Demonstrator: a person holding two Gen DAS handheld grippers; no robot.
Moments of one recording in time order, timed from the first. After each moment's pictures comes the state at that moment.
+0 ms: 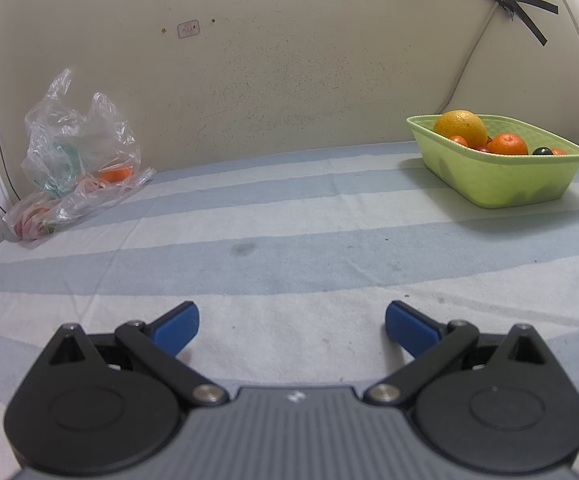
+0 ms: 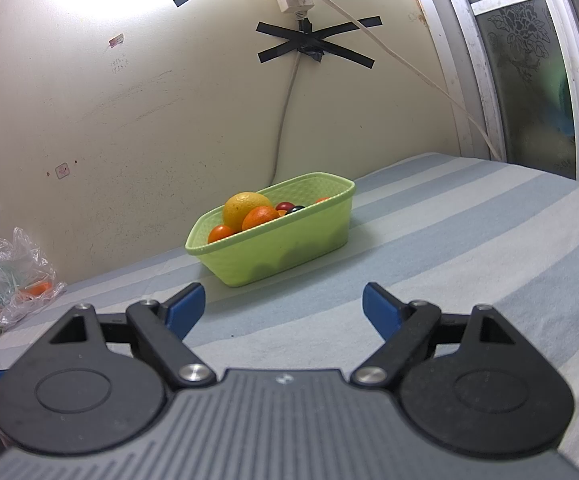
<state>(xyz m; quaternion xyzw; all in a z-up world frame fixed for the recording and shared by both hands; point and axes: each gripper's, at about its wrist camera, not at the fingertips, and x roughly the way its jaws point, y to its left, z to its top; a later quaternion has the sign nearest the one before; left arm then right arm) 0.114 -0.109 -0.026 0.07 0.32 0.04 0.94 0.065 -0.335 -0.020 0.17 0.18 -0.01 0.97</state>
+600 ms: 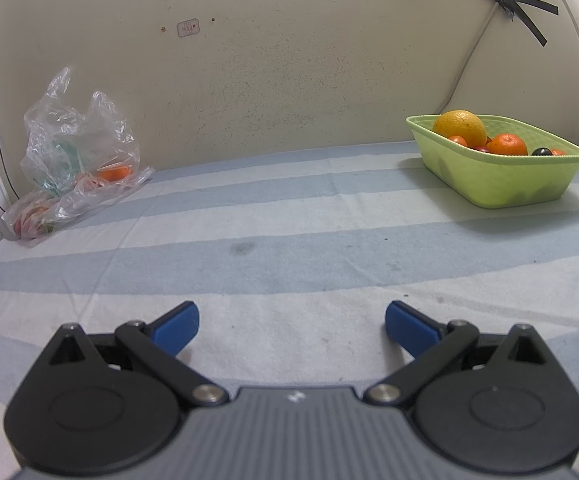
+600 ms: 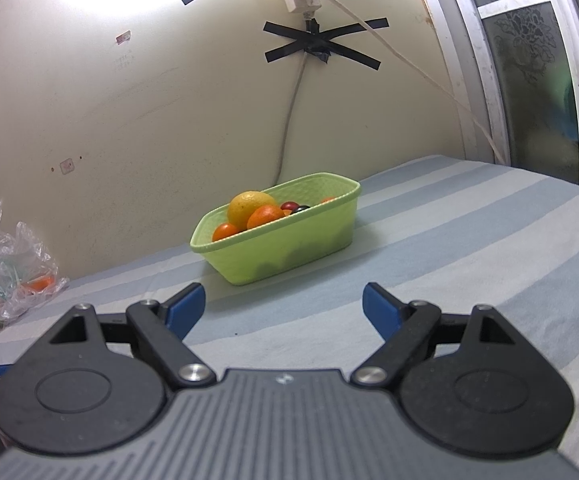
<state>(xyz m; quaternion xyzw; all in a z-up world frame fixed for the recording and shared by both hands) 0.114 -0.110 -0.026 0.06 0.32 0.04 0.94 0.067 -0.334 -0.019 0.17 0.18 0.00 0.97</state>
